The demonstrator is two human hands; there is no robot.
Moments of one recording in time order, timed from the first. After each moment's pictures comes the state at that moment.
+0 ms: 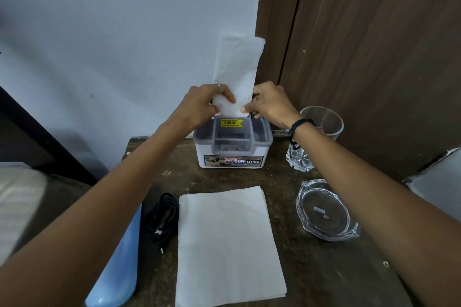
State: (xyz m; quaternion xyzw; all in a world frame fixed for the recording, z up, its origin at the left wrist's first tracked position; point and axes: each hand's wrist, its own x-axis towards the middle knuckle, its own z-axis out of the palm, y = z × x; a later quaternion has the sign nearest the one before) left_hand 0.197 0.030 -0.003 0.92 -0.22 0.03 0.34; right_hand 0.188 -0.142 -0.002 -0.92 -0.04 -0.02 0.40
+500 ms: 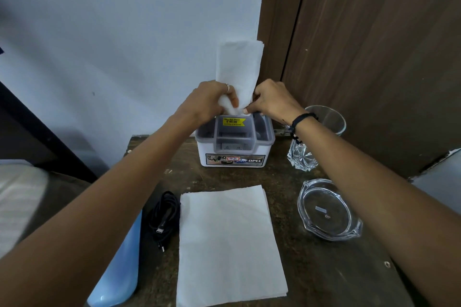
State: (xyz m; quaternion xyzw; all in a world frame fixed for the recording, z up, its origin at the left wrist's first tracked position) left_hand 0.203 0.022 0.001 0.93 -0.24 0.02 0.26; right_hand 0.193 -0.141 0.005 -0.96 -0.03 0.00 0.29
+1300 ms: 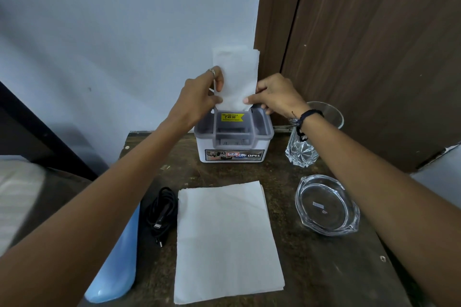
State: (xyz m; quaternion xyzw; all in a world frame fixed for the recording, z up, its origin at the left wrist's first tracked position) left_hand 0.198 0.031 -0.010 0.89 -0.20 0.09 0.40; right_hand 0.190 -0.151 0.003 -0.91 -0.01 0.00 0.41
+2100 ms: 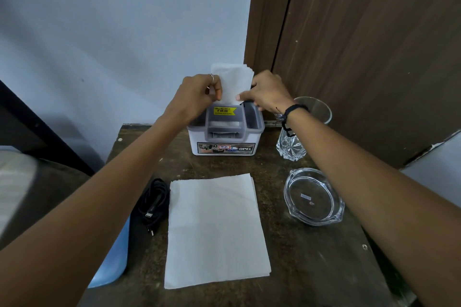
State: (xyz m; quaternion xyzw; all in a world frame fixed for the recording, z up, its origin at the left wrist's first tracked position) left_hand 0.188 0.022 -0.009 0.91 -0.20 0.07 0.35; right_hand 0.184 -0.145 0.006 -0.94 0.02 0.01 0.35
